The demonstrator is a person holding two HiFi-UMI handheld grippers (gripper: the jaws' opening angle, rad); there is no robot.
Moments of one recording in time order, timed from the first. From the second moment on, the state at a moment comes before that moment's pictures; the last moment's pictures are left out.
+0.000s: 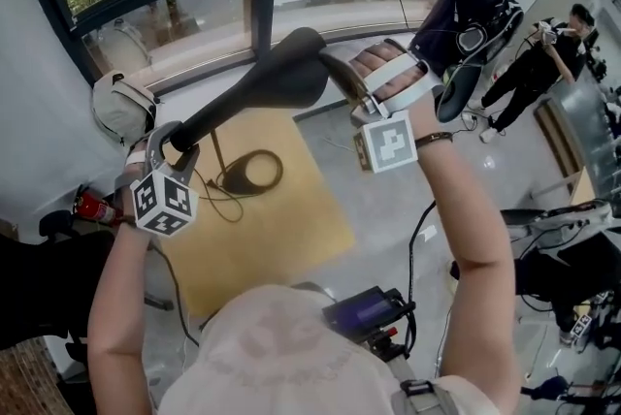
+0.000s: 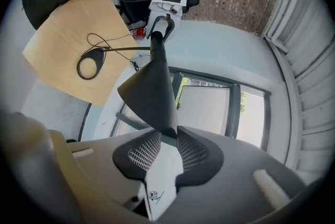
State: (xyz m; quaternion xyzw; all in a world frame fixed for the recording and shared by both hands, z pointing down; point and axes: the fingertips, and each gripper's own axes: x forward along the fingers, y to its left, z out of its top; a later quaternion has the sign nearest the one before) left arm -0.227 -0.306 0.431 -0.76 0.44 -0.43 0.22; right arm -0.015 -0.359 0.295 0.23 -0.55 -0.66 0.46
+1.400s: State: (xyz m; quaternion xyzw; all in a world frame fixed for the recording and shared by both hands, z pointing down) left arm -0.232 -0.324 0.442 -0.80 0.48 -0.32 0.18; right arm -0.066 -0.326 0.237 0.16 -0.51 -0.69 0.50
